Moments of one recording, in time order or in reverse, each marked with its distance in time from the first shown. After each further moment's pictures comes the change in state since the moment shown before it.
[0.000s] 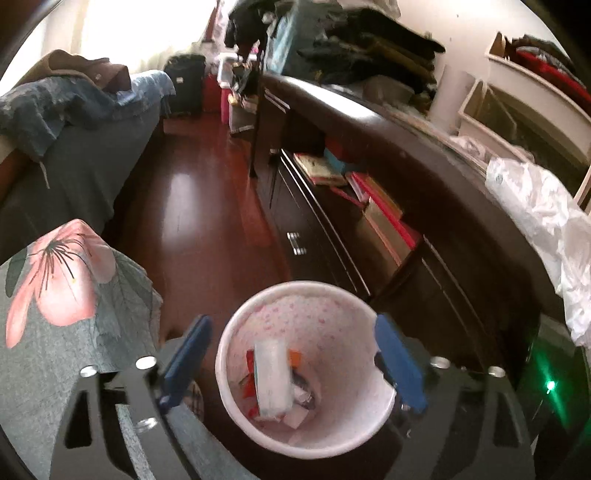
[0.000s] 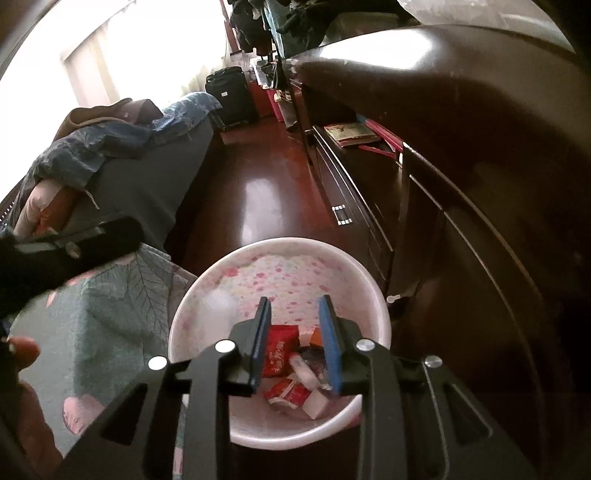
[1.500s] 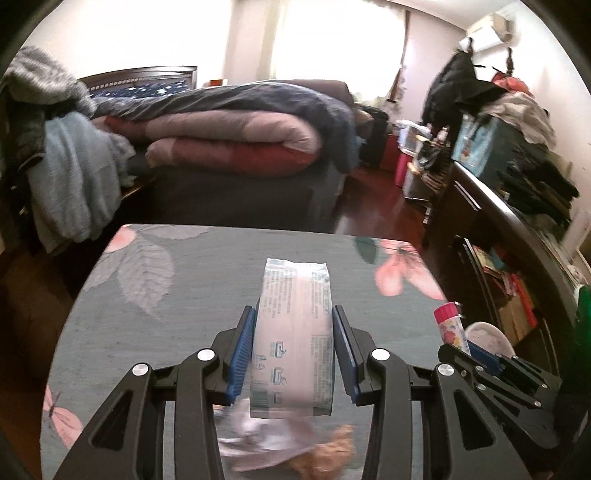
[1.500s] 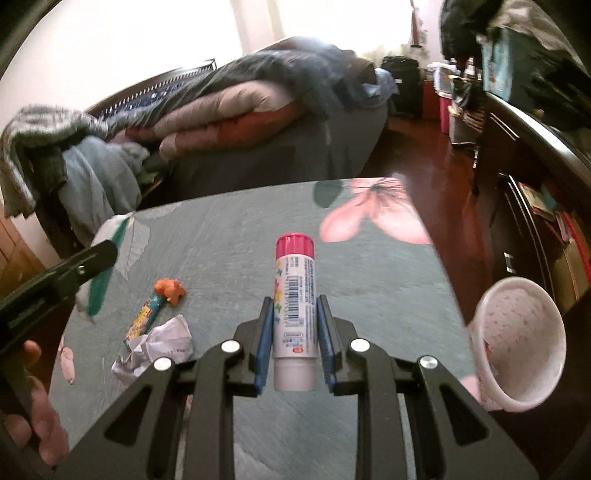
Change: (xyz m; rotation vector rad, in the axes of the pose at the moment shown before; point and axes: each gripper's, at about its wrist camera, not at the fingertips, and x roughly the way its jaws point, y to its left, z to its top) left arm -0.266 0.235 -0.111 -0.375 -0.193 0.491; right arm -0.097 0.303 -0.049 -0.436 0.088 0.374
